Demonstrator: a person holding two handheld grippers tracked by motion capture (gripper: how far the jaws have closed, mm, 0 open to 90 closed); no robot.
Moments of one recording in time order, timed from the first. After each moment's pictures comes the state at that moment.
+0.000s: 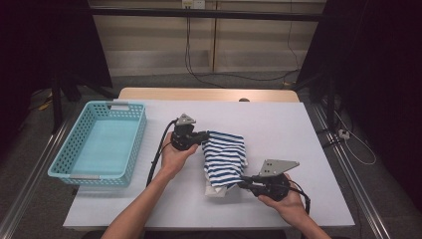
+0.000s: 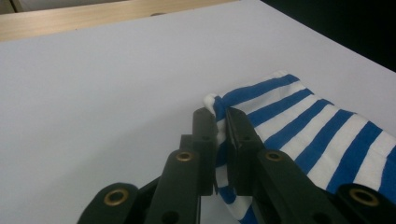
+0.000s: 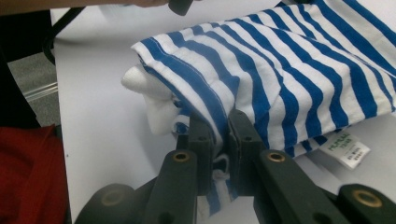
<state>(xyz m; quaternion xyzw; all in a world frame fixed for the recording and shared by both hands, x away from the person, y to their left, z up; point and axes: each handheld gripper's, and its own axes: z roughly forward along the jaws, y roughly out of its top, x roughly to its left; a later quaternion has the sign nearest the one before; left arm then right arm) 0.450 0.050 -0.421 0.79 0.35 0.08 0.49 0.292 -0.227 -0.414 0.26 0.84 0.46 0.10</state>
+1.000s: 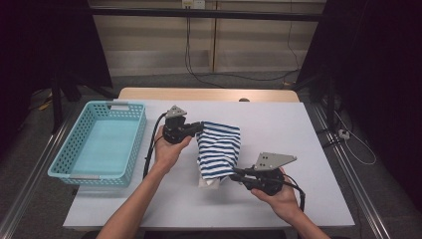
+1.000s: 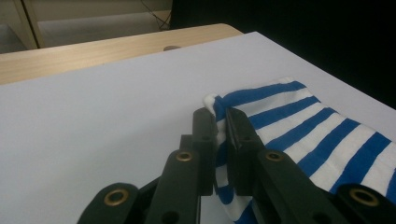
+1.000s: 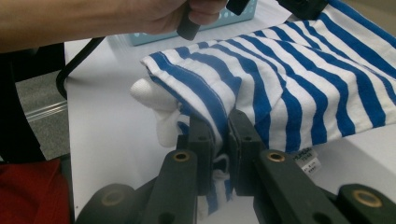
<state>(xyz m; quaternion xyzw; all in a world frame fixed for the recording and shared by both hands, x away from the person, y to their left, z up) 0.455 0.067 -0.395 0.77 0.36 0.10 0.52 0.297 -0.208 -0.390 0.25 0.82 0.50 0.11</state>
